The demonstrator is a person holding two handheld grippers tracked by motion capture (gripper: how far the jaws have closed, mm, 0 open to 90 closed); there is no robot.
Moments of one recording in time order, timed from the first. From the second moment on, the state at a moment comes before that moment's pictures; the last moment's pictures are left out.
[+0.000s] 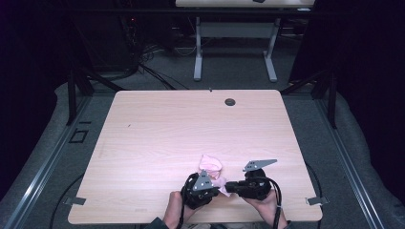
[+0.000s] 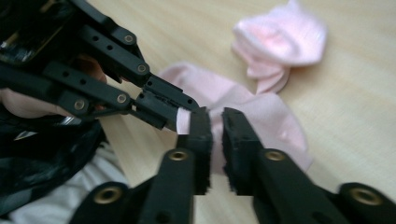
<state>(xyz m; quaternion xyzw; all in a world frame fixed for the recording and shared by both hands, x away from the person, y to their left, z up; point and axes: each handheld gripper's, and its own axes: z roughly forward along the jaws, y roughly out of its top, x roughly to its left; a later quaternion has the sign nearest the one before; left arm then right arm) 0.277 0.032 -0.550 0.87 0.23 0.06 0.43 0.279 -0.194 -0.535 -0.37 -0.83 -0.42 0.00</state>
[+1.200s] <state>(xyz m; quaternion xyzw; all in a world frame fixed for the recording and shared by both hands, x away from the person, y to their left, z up) 0.258 0.061 -0.567 0.87 0.28 0.16 0.38 0.271 -0.191 -0.497 -0.36 -0.83 -0.42 -0.07</state>
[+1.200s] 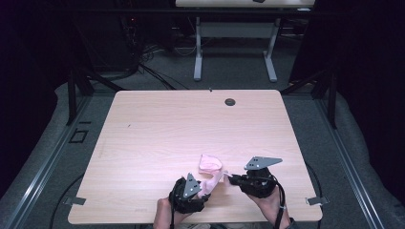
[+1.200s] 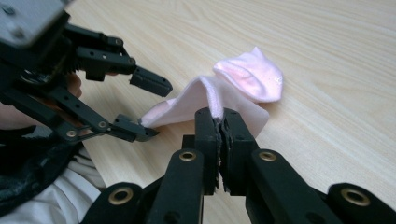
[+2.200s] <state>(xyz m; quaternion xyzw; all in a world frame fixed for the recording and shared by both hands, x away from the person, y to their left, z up) 0.275 0.062 -0.539 0.87 0.30 -0.06 0.40 0.294 -0.230 -0.557 -0.40 -0.83 -0.38 -0.04</state>
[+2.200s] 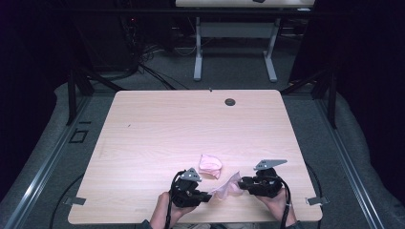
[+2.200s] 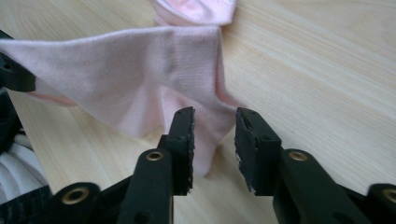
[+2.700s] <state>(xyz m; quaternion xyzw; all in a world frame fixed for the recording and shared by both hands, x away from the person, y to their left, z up) 0.313 0.079 -0.556 0.86 0.33 -0.12 0.37 0.355 -0.201 -0.566 -0.35 -0.86 -0.38 -0.02</state>
